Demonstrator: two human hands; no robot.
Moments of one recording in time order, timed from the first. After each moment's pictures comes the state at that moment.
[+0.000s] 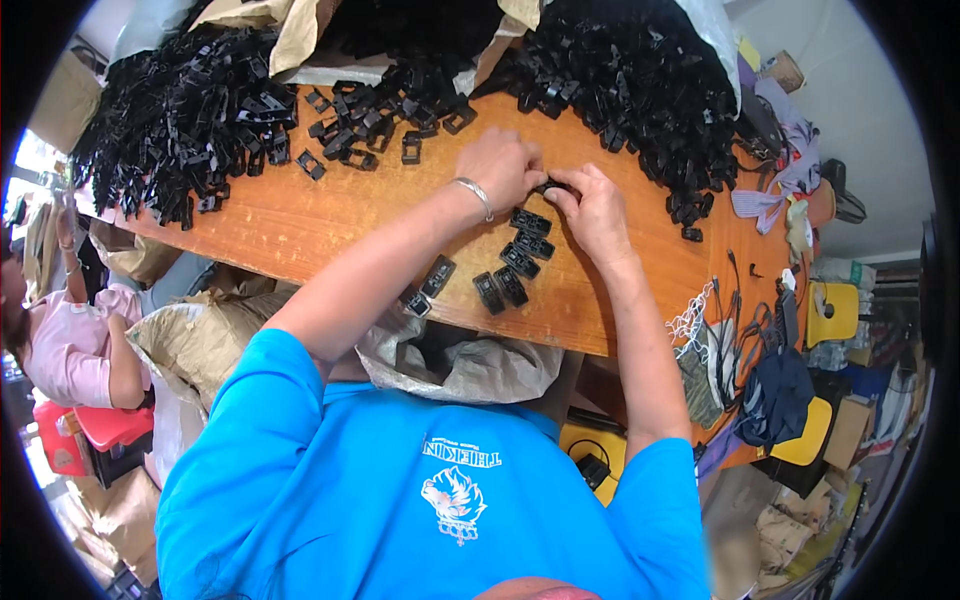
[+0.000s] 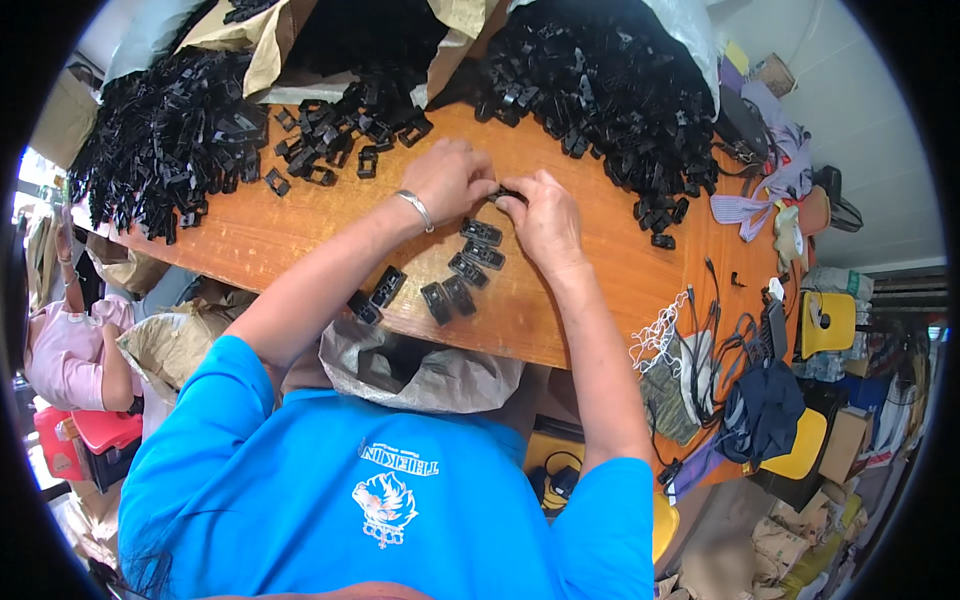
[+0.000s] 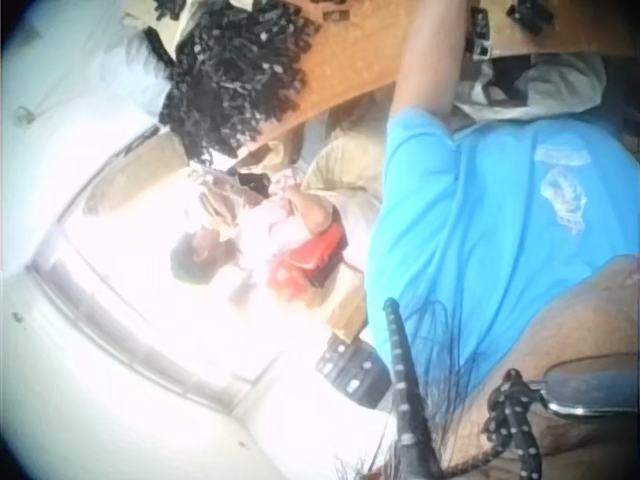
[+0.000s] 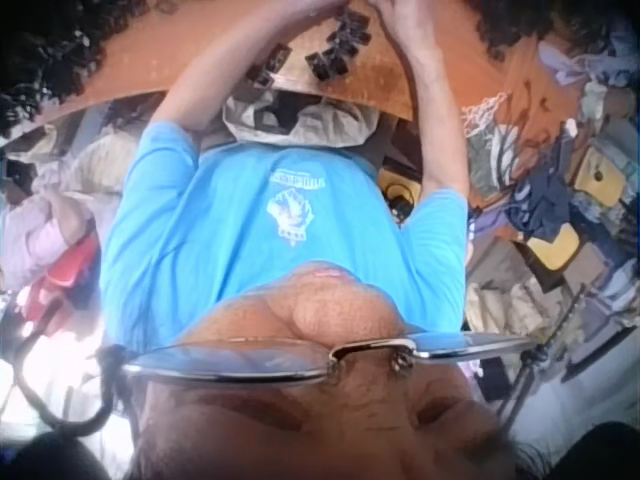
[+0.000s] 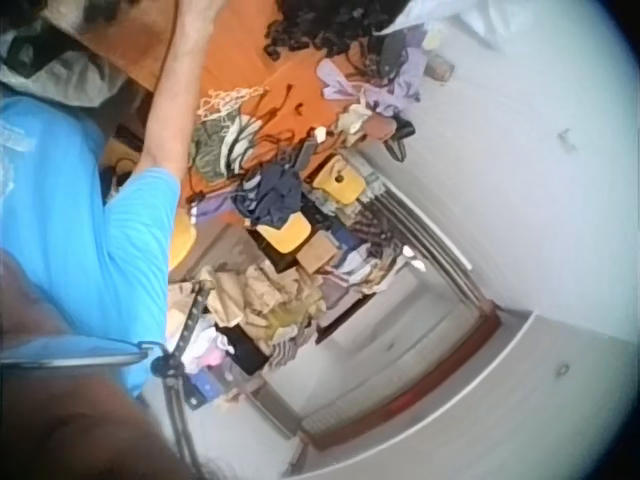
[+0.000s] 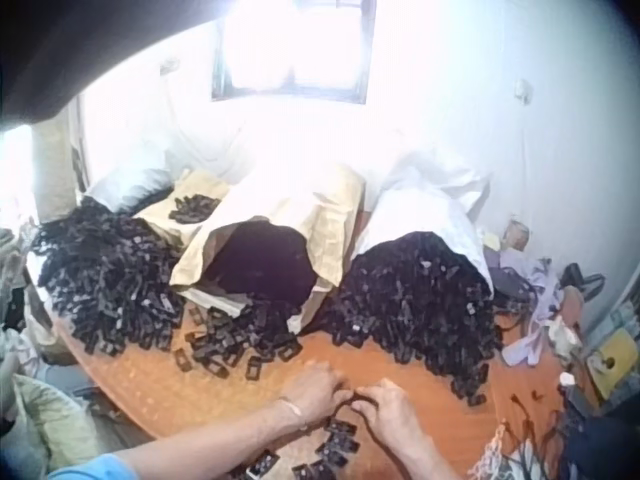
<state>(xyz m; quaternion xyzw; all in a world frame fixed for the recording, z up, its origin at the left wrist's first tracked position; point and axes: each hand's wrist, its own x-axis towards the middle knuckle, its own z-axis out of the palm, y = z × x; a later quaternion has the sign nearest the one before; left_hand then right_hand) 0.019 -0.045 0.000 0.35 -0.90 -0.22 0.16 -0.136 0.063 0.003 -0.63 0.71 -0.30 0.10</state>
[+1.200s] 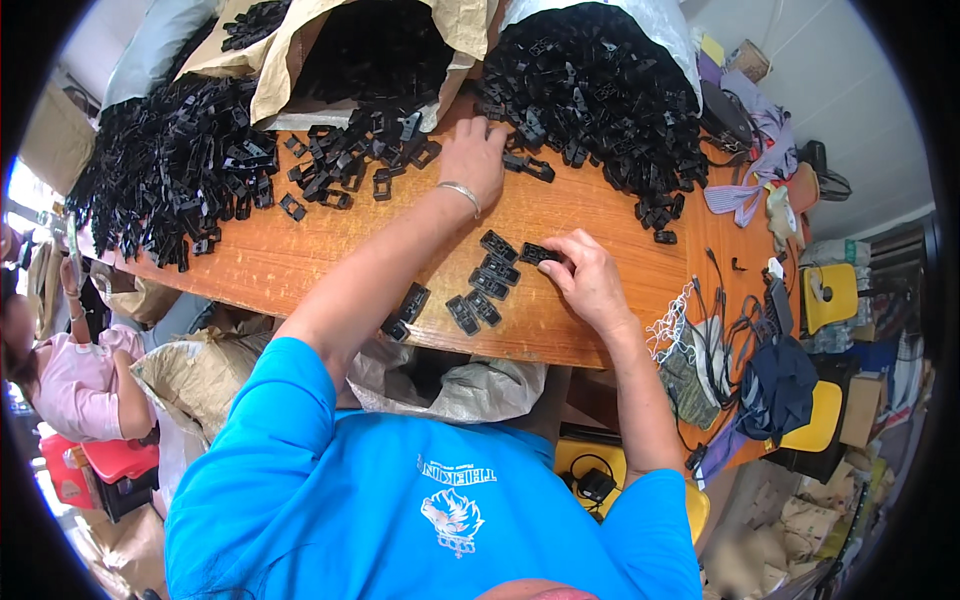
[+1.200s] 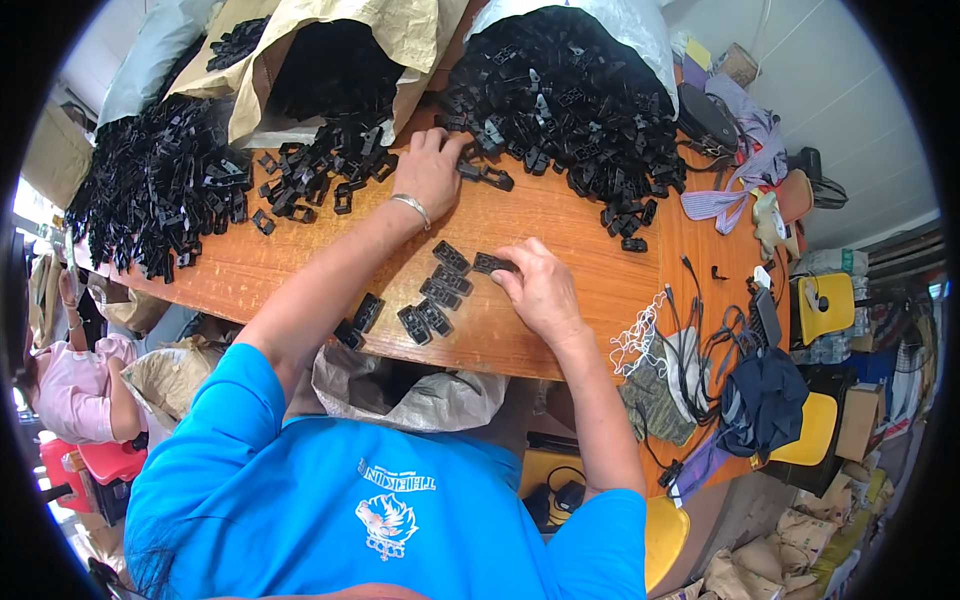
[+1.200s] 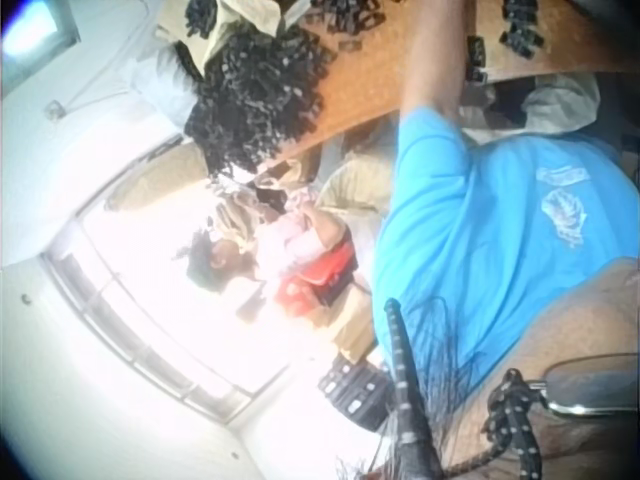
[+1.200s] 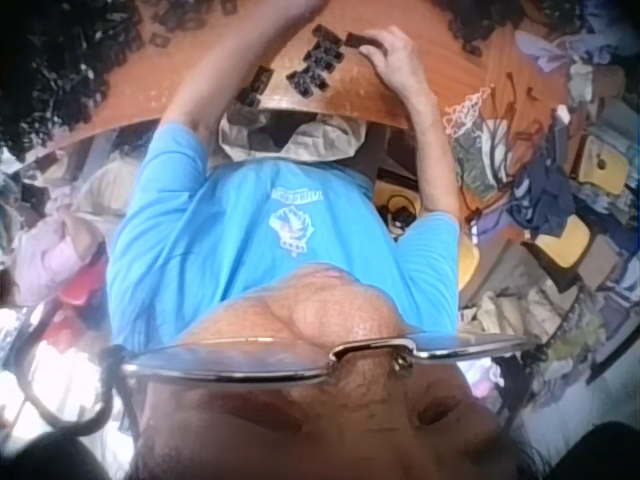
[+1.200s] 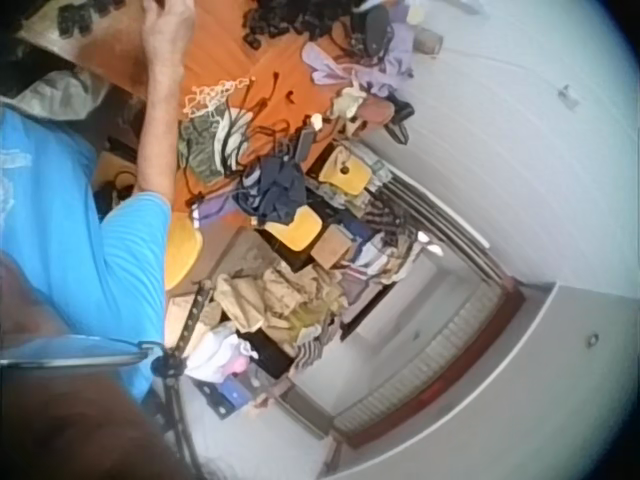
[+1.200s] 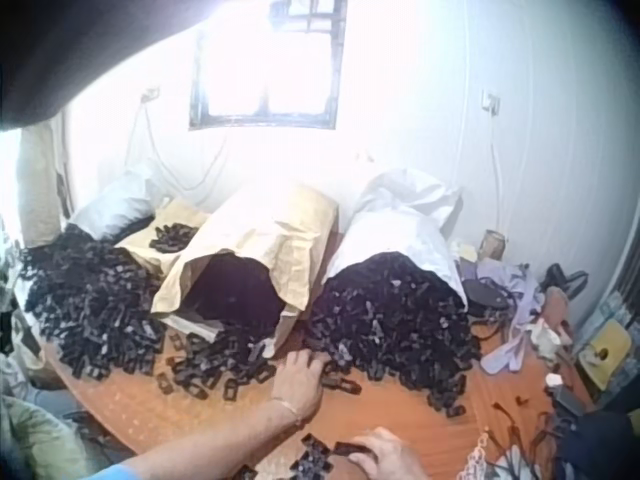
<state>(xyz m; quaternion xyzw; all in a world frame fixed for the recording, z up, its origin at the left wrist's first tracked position) -0.025 -0.080 -0.027 0.39 -0.90 -0.04 0.21 -0.147 0.133 0.009 -0.61 0.71 -0.30 0.18</state>
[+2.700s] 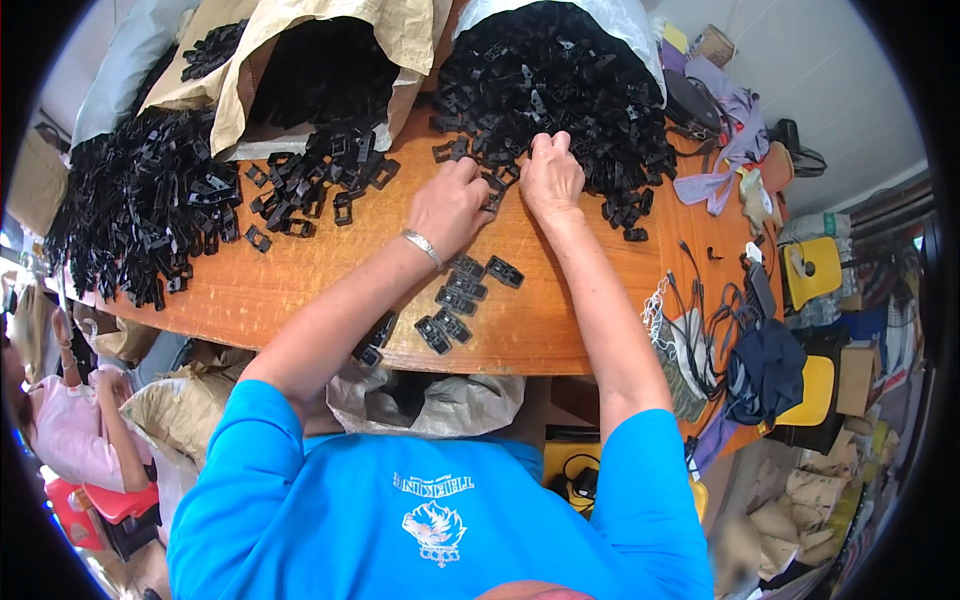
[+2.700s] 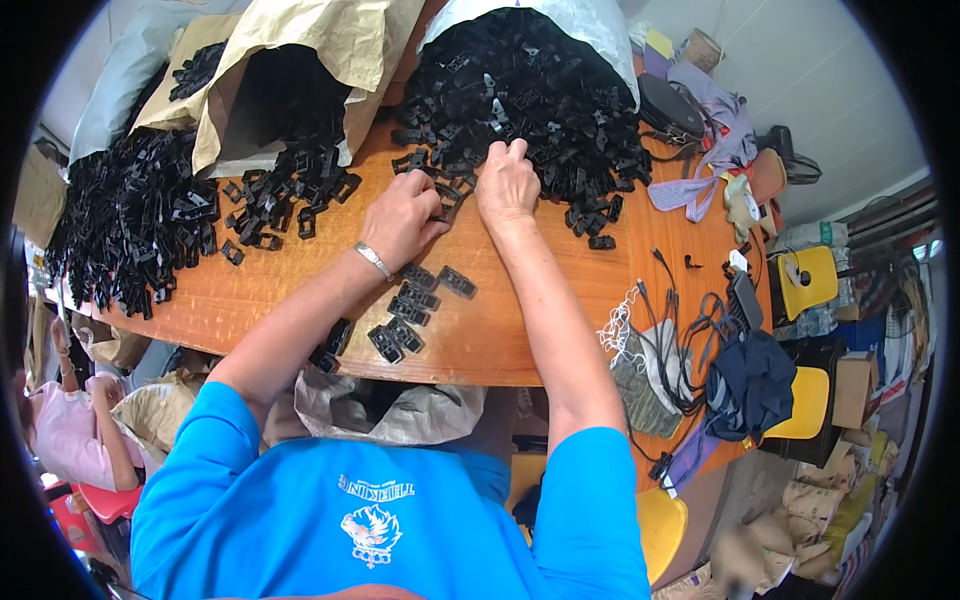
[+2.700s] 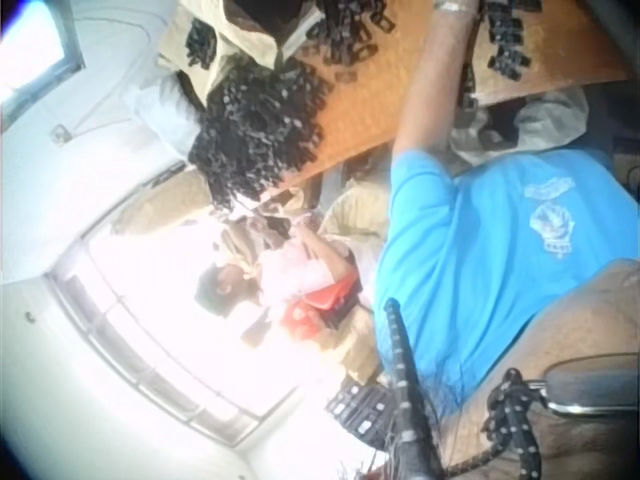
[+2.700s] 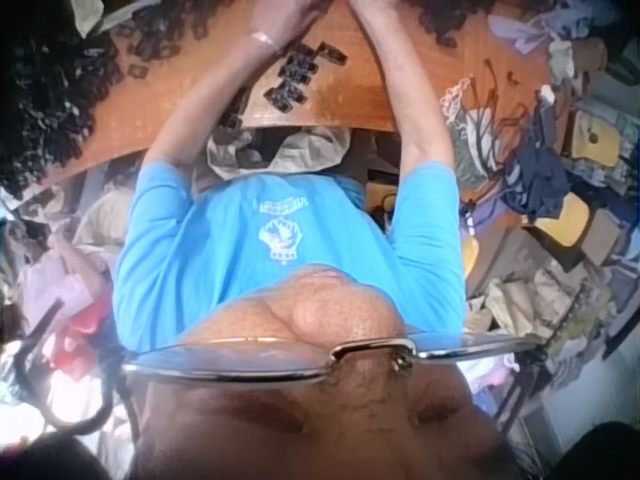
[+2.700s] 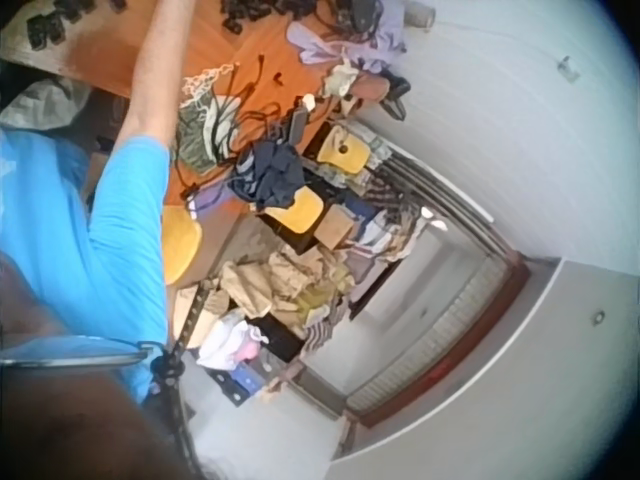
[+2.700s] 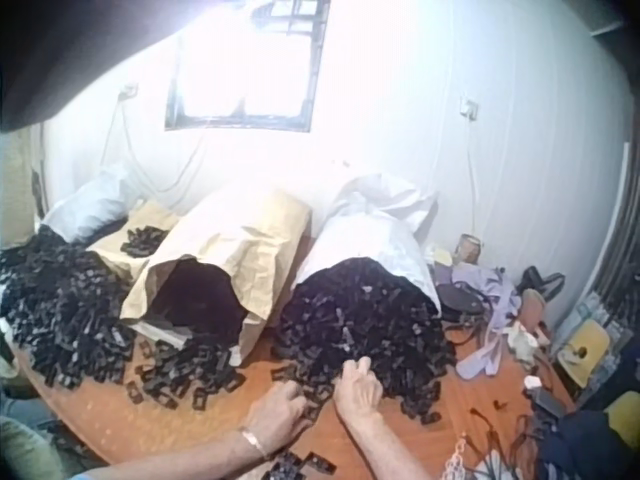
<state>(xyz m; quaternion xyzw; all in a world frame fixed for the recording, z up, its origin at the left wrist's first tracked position) -0.011 -0.037 -0.004 0.23 -0.92 -0.14 0.28 -0.198 -0.004 -0.014 -0.51 0.83 -0.17 -0.11</state>
